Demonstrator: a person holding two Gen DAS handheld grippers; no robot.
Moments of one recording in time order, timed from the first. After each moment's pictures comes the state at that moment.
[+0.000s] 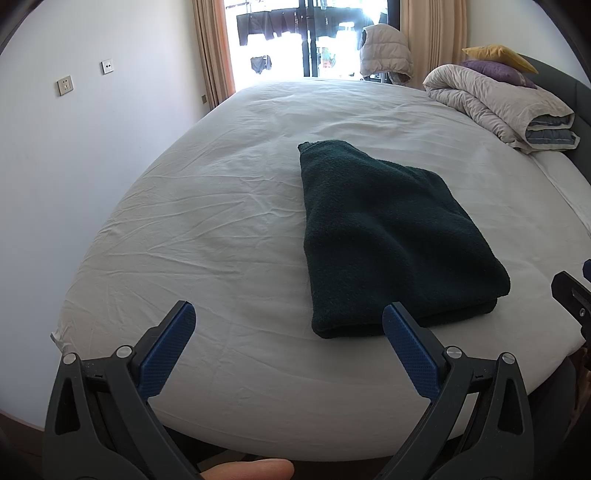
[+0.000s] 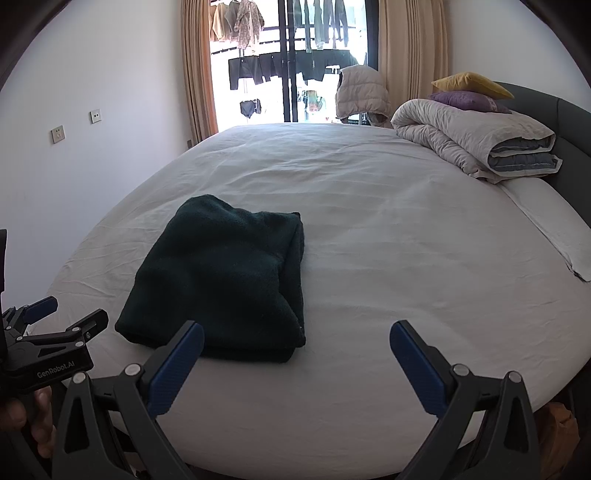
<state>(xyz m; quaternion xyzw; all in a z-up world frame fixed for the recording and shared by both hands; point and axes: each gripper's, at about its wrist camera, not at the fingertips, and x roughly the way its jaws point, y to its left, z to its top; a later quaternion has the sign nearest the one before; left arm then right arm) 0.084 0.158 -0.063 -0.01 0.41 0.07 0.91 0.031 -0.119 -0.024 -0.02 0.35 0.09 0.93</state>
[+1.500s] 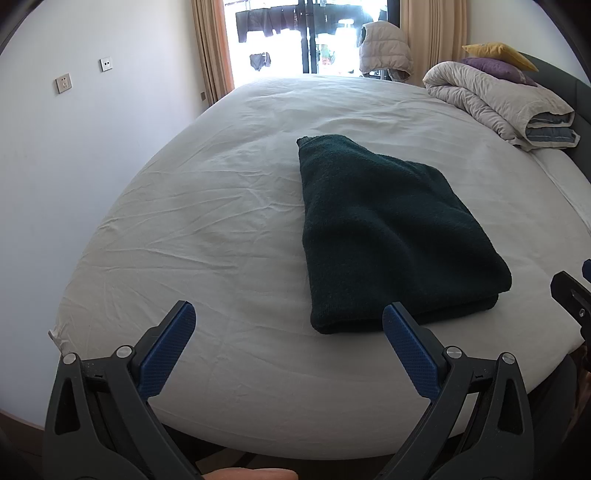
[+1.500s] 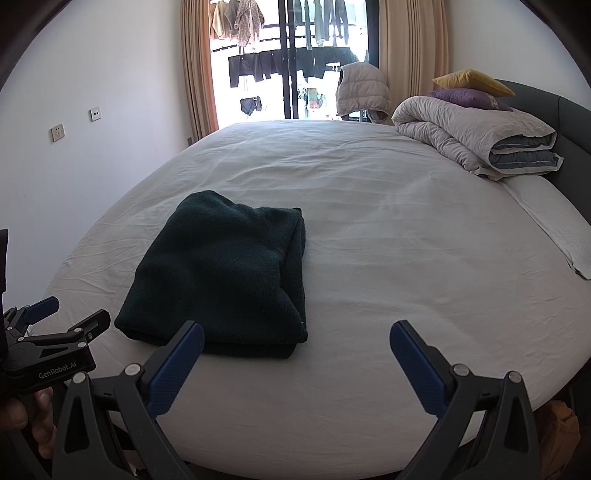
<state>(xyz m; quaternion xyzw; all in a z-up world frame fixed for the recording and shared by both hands) 0.084 0.154 -0.069 -0.01 0.41 0.07 0.91 0.030 -0.121 -0.030 -0.02 0.36 0.09 0.93</state>
